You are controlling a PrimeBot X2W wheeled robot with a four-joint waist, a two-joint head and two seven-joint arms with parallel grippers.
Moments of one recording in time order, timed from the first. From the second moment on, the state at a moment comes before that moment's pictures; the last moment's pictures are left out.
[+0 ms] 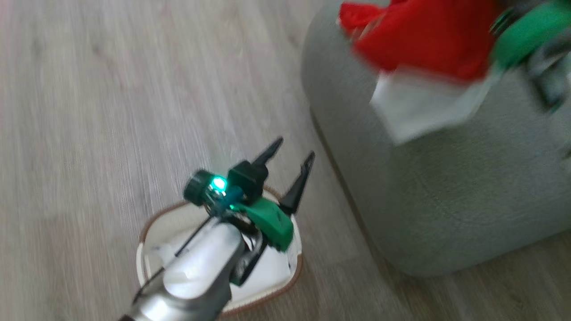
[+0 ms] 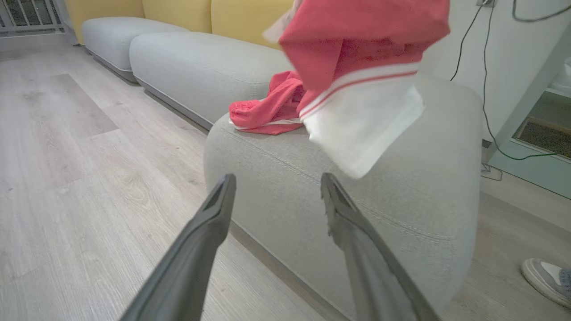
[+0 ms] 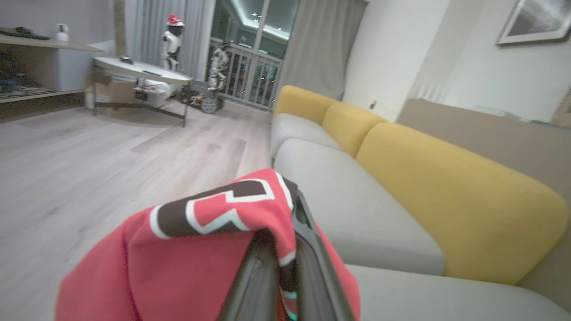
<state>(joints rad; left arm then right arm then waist) -0.52 0.08 -0.83 0.48 -0.46 0.10 -0.25 -0.99 -0.40 0.42 0.74 0.36 0.12 -0.20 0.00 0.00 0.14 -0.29</state>
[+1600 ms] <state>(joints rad) -0.68 0.22 -0.84 0.20 -0.36 0.17 -0.20 -1.21 -0.40 -0.03 1.13 0.01 0.12 -0.25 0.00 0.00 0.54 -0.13</state>
